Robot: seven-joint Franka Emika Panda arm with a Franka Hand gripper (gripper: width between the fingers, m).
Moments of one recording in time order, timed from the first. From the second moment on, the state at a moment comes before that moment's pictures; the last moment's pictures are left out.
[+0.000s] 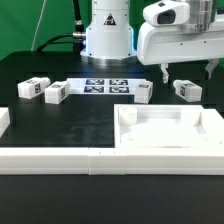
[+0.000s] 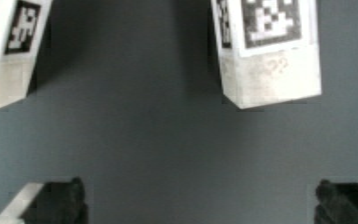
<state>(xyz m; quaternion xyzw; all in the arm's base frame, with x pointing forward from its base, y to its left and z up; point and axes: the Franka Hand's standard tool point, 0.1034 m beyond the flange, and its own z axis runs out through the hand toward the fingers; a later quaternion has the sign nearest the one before) 0.425 0.142 0.051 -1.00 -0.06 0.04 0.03</state>
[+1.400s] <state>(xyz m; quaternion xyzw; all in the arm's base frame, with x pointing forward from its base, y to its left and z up) 0.364 0.161 0.020 -0.88 -0.08 0.48 -0.03</state>
